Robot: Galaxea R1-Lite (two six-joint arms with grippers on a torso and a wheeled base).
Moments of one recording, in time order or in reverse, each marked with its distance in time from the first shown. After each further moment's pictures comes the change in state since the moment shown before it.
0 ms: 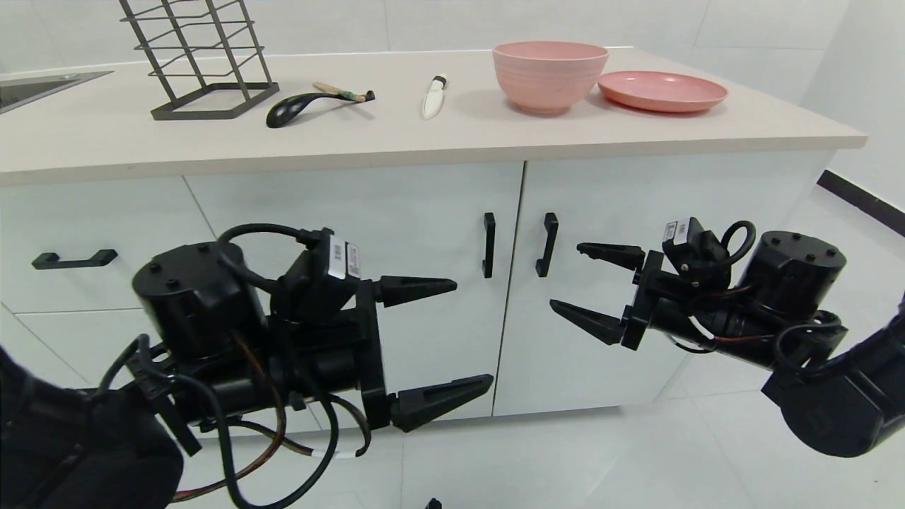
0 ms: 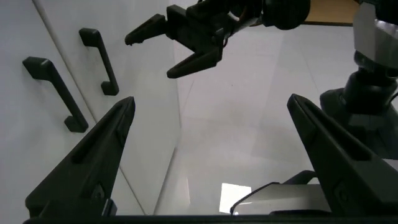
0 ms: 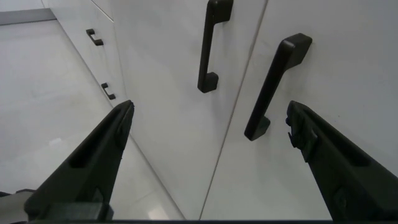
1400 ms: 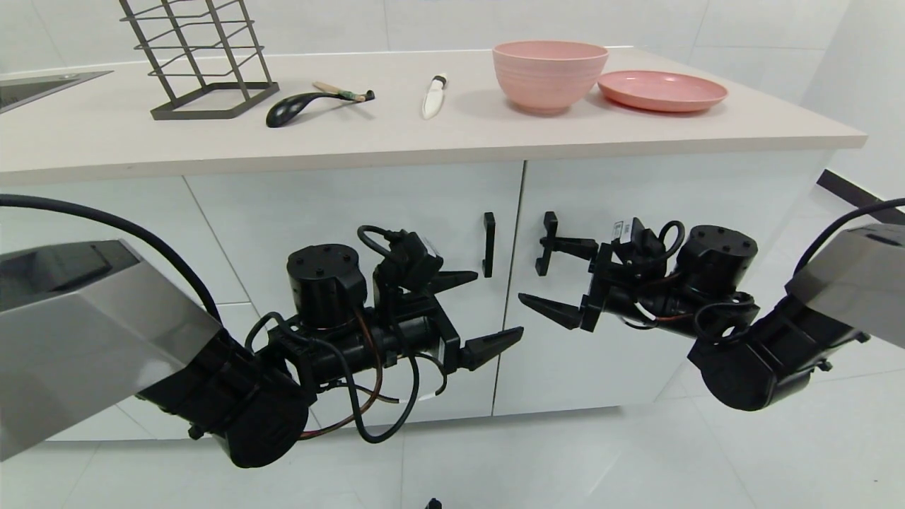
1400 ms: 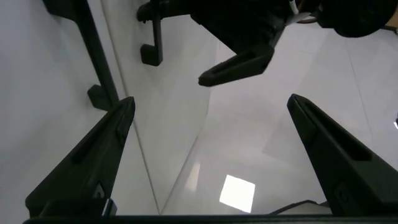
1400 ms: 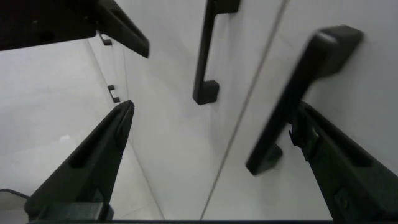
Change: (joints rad) left arm -0.010 0.291 -0.232 -0.005 0.195 -0.056; right arm 0.009 0.226 -0.244 -0.029 0.111 -0.015
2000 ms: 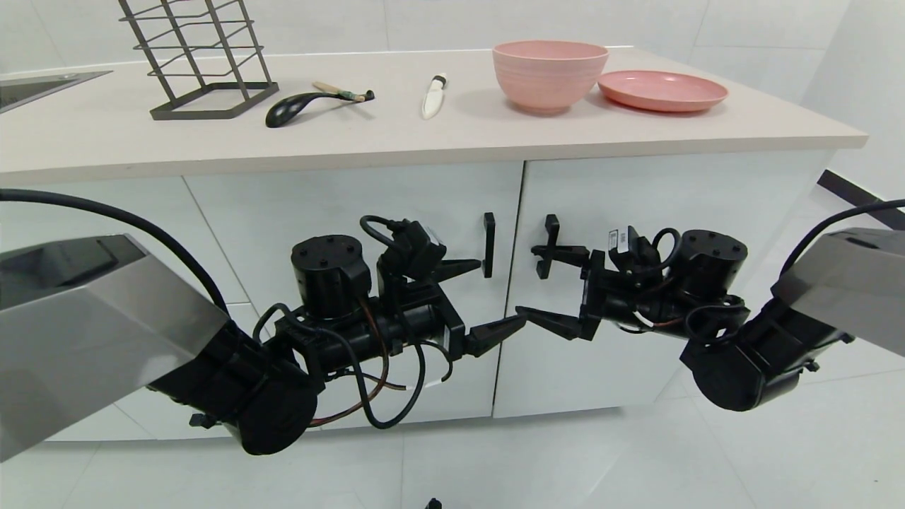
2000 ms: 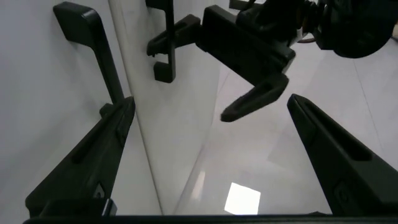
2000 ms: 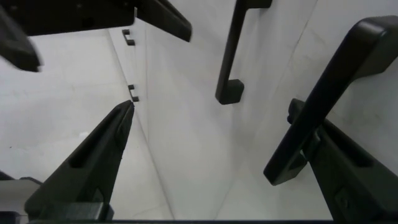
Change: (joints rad) left arm 0.000 0.016 -0.052 -0.001 0.002 -0.001; right arm 0.009 0.027 -0.006 -0.007 0.120 0.000
